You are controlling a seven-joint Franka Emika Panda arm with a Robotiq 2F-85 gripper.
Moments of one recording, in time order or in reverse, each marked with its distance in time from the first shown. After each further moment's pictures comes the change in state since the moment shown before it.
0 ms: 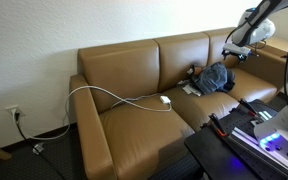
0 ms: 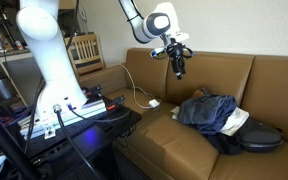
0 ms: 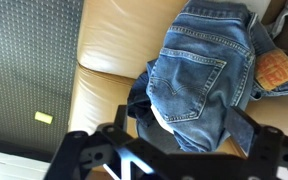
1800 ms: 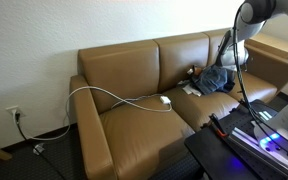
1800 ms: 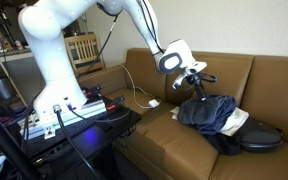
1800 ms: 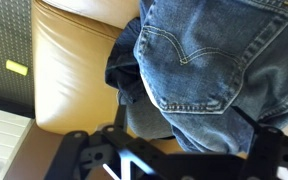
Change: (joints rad) arm 0.088 0.646 -0.099 0.410 0.654 0.329 -0.515
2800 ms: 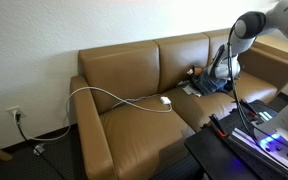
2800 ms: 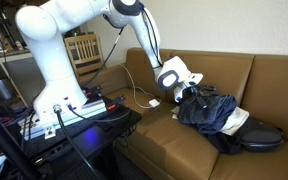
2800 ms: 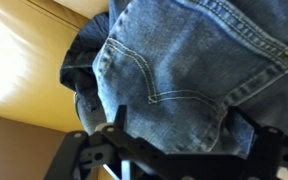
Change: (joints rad) arm -0.107 0.199 0.144 0.152 0.024 0.248 -0.188
